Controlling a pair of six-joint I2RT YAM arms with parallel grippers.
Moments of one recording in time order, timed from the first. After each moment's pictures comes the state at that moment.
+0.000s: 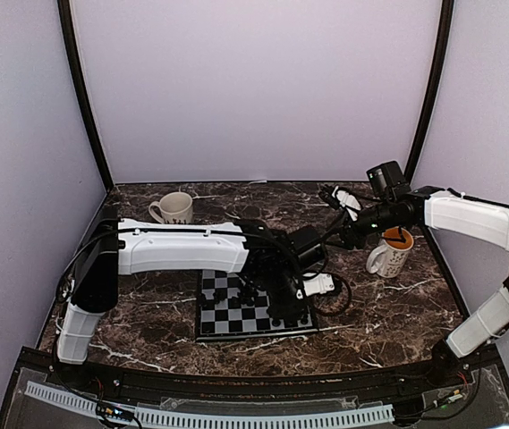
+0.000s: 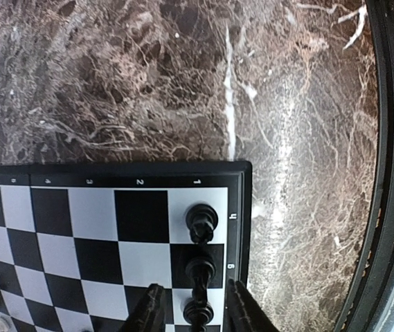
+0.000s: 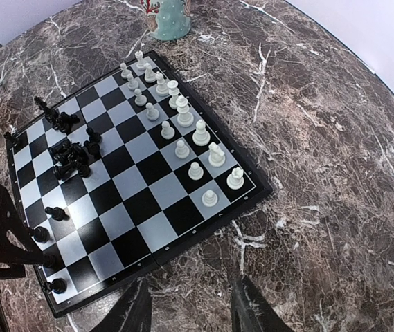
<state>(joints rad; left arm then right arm) -1.19 2.19 1.86 -0.89 0.07 0.28 0.44 1.47 1.05 -0.42 -0.54 -0.44</state>
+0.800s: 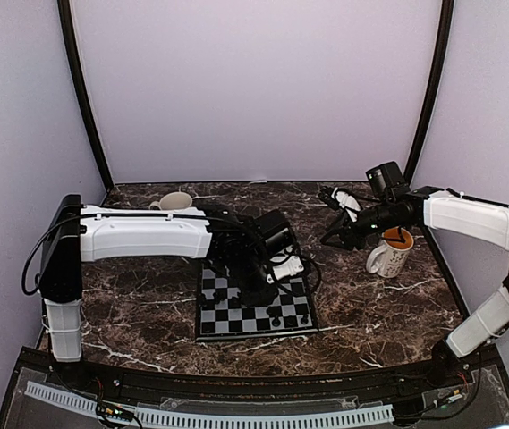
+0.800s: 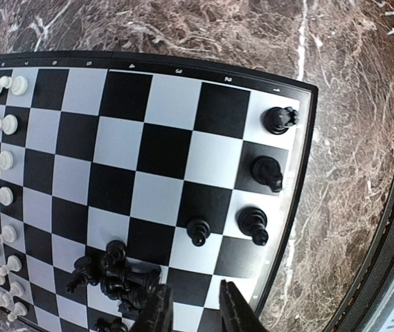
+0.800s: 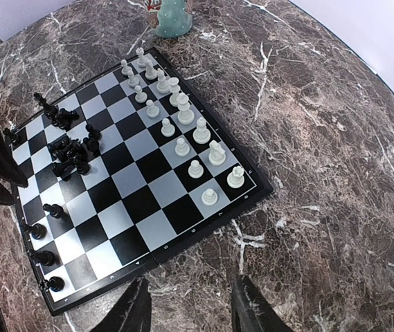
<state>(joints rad) -1.12 1.99 1.66 -0.90 -0.01 0.16 0.44 1.48 1.05 -0.42 -0.54 -0.46</state>
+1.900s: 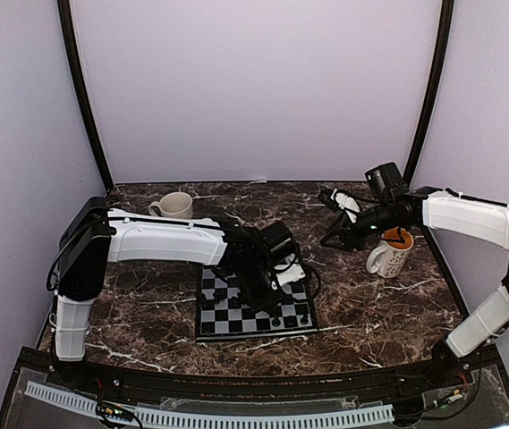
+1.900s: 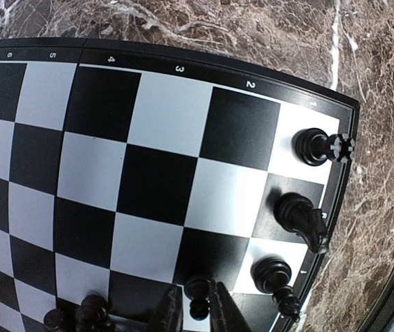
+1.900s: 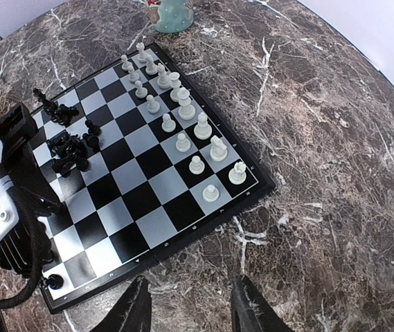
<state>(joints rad) -1.08 2.10 1.64 -0.79 0.07 0.15 0.44 1.49 1.05 -0.43 -0.54 -0.47</state>
